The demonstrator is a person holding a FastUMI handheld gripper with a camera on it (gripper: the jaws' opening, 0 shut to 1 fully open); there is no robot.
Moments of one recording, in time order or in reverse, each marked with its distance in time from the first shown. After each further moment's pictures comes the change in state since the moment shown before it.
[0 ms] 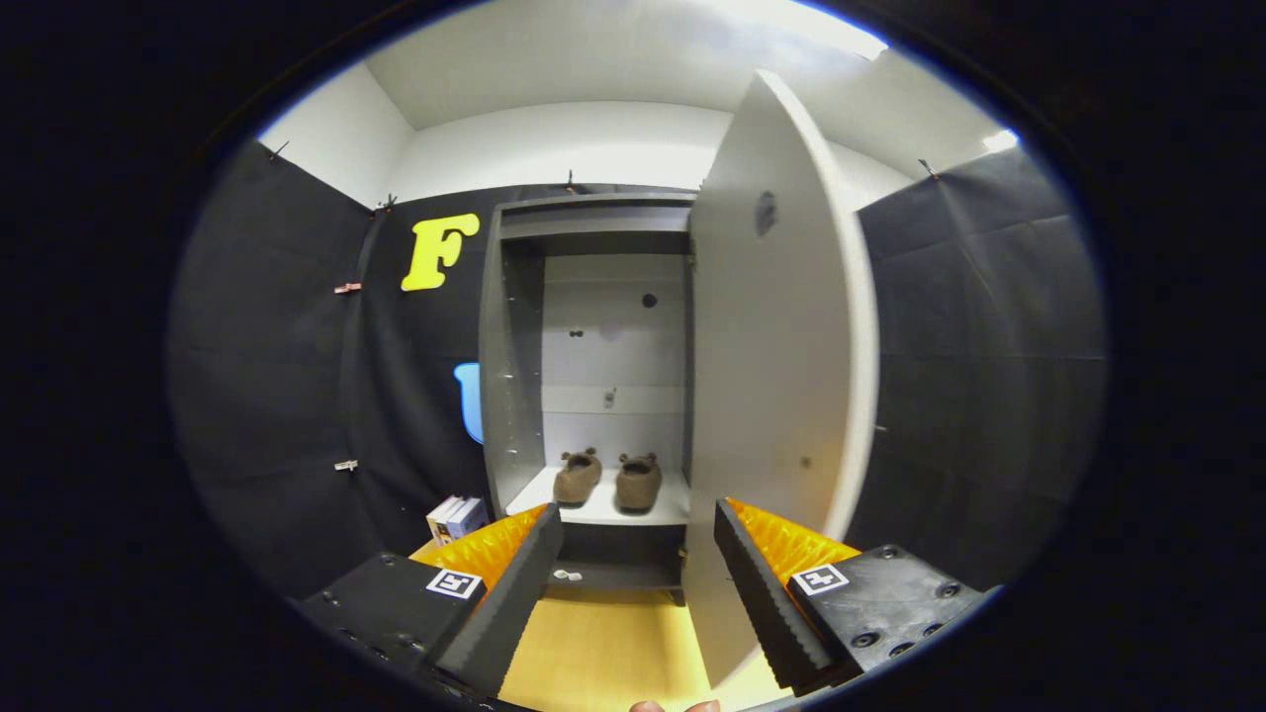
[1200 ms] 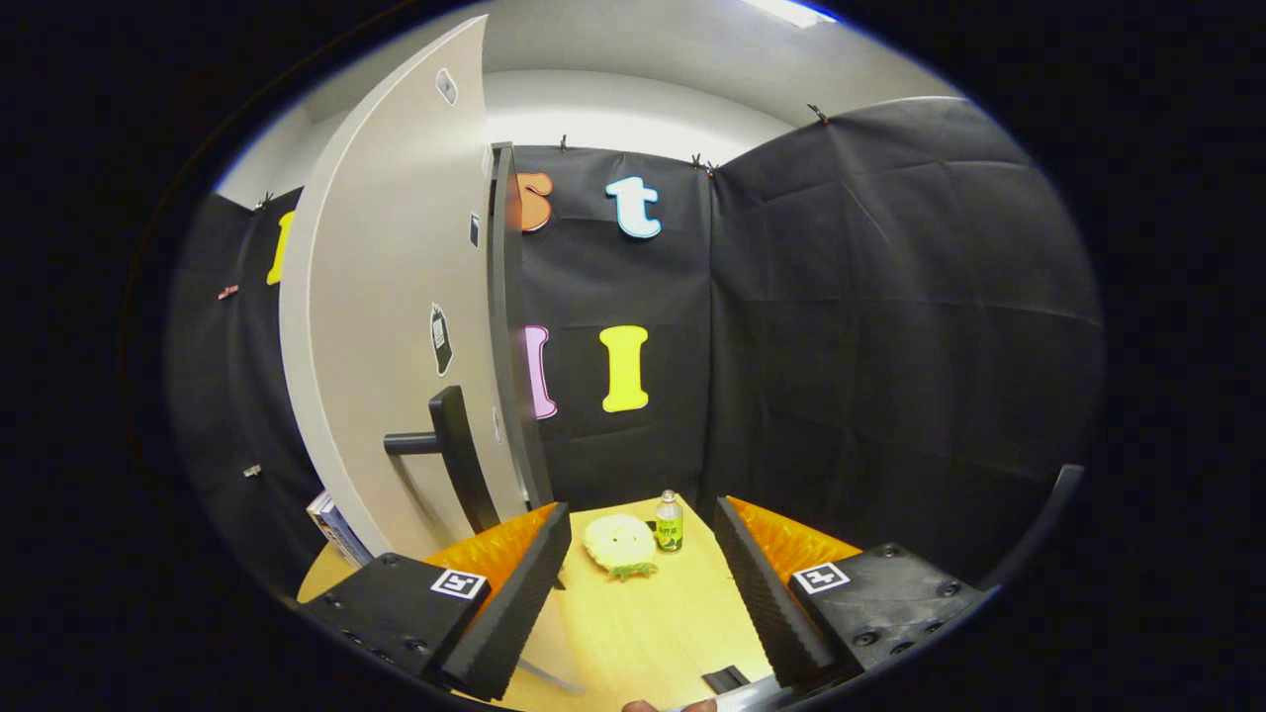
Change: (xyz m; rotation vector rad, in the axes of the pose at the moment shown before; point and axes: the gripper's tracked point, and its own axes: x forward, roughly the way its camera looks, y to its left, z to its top) arm 0.069 -0.181 -0.019 0.070 0.130 -0.266
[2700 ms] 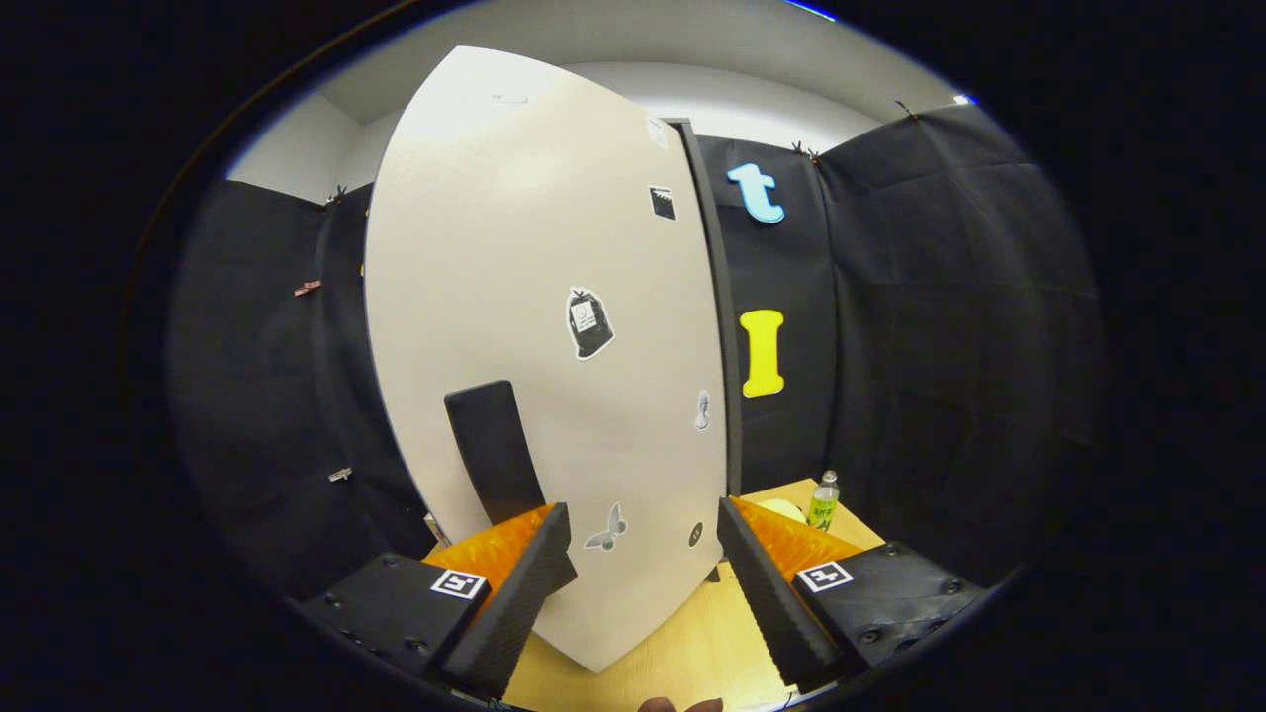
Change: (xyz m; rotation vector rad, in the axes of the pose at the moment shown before) arm -0.020 0.251 -0.039 0.005 0.049 0.297
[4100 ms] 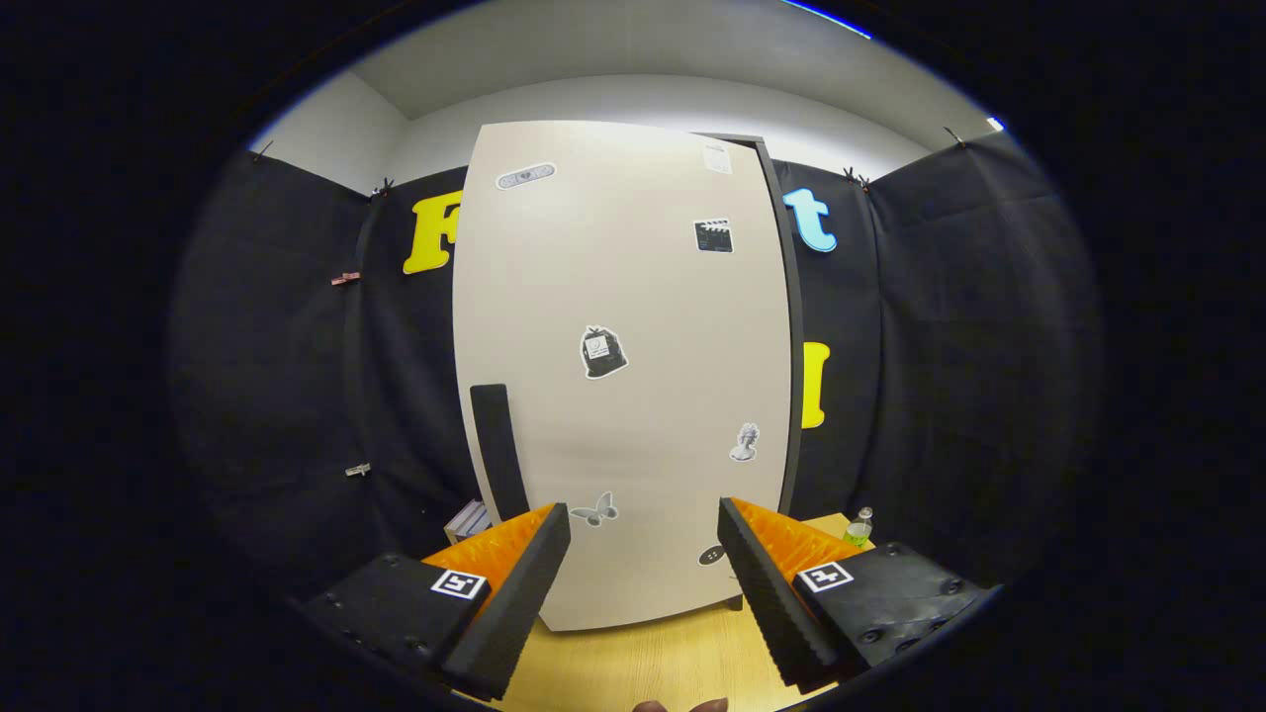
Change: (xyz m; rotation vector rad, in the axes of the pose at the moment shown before) arm 0.022 0.035 0.021 -0.083 -0.074 0.060
